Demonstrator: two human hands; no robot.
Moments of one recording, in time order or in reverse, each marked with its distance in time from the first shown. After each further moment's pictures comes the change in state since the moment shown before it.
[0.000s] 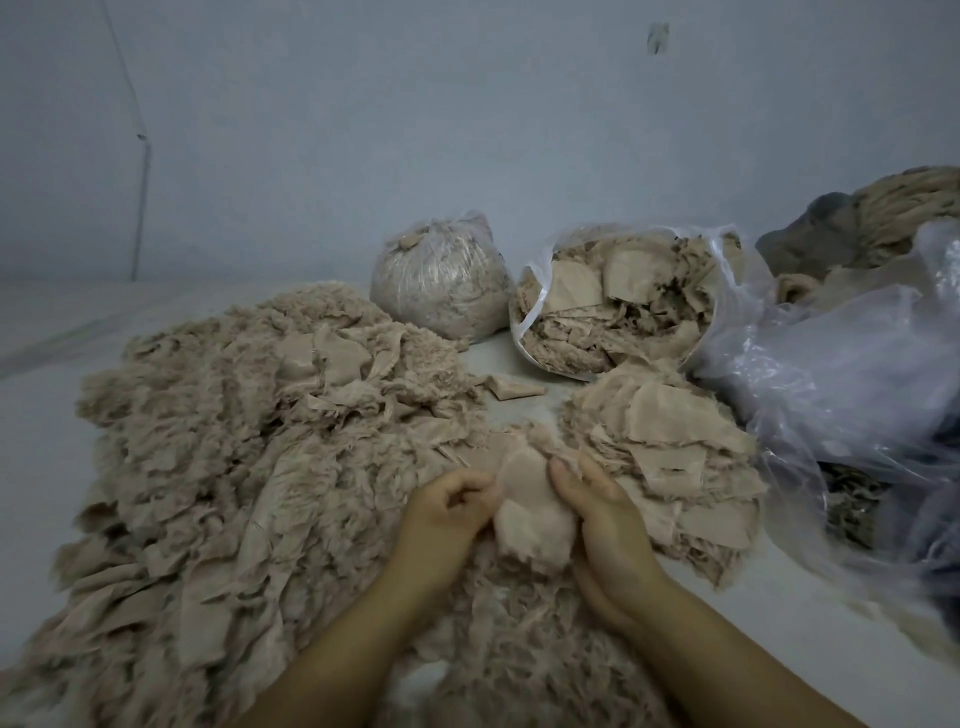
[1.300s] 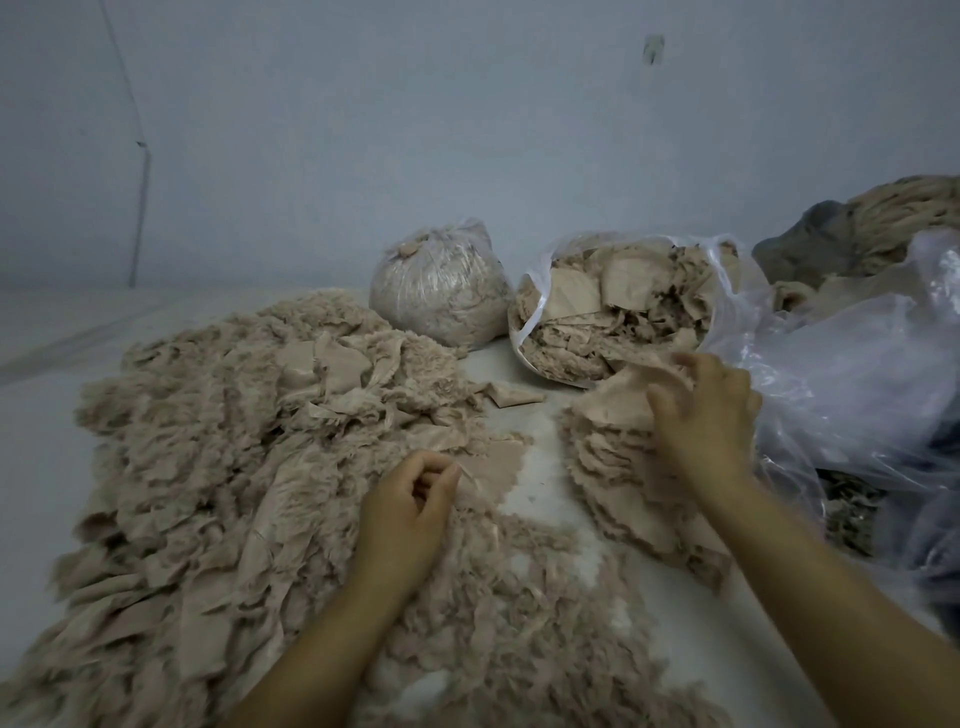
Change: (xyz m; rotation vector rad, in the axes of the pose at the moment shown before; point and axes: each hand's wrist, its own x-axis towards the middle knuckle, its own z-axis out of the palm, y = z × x) left_hand 0.007 0.002 -0.026 0.465 0.274 0.344; right_hand 0.049 -0.089 -0.036 -1.322 0.615 -0.410
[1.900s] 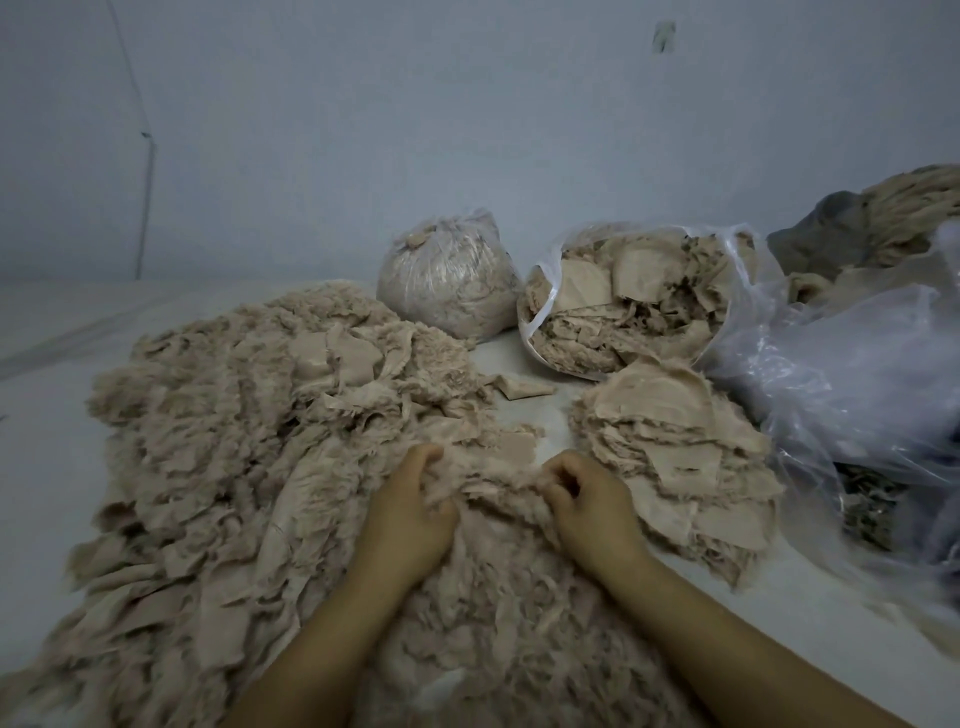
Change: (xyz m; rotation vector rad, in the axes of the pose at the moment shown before) left_hand 0.005 -0.011 -0.010 0.247 -0.184 -0.167; right_hand -0.083 -0.008 0.066 0.191 -0.411 -0.196
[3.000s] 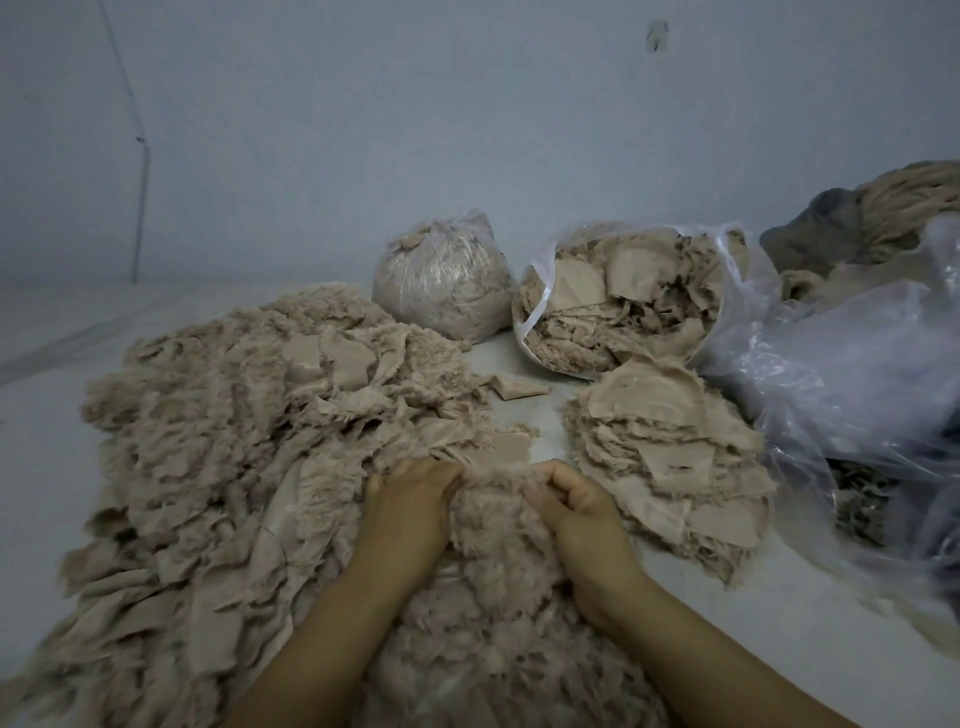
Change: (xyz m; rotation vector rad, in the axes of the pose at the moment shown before) left_hand 0.014 -0.006 0.011 0.478 0.000 0.239; right_hand -0.022 -0.020 0.000 0.769 -0.100 0.211
